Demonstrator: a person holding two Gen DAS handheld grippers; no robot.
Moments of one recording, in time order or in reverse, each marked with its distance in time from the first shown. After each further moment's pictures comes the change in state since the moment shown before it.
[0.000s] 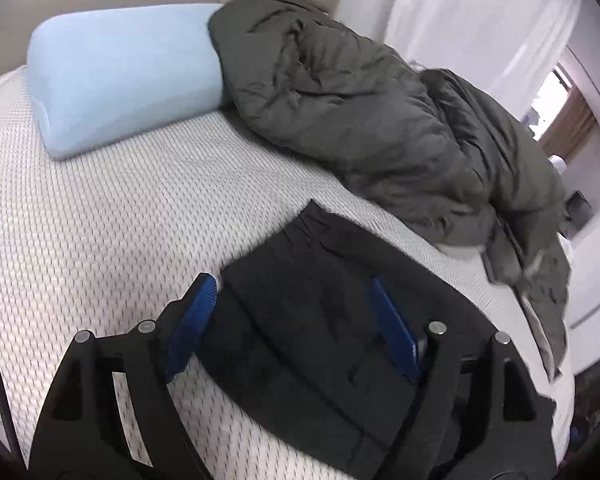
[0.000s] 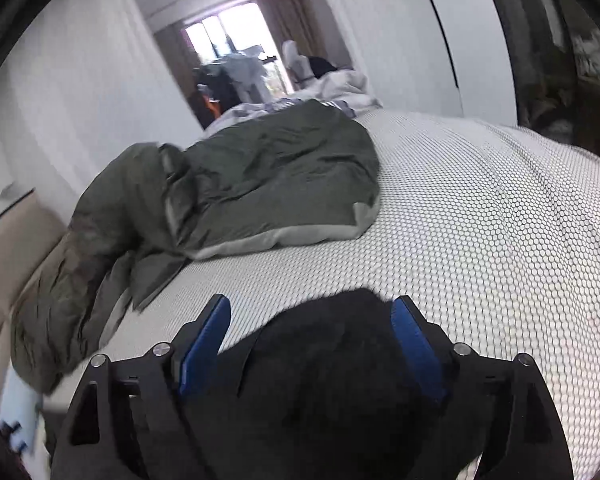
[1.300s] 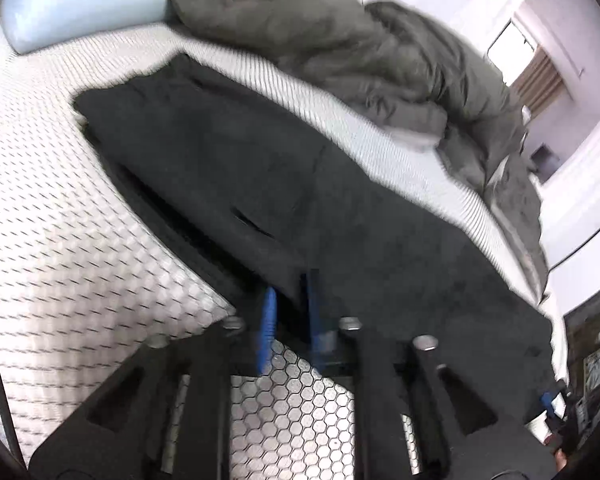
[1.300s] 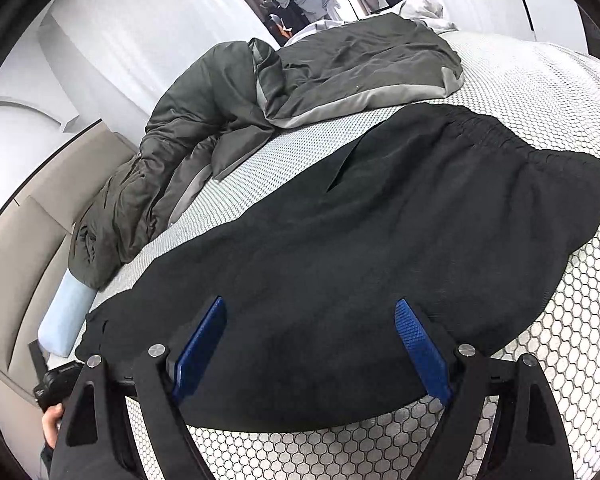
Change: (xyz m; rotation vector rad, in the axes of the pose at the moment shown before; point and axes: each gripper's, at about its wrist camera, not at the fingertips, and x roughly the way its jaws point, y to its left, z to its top) left arm 0.013 -0.054 -0.155 0.055 0.097 -0.106; right arm -0.030 0.017 -0.141 -0.057 0.263 0.268
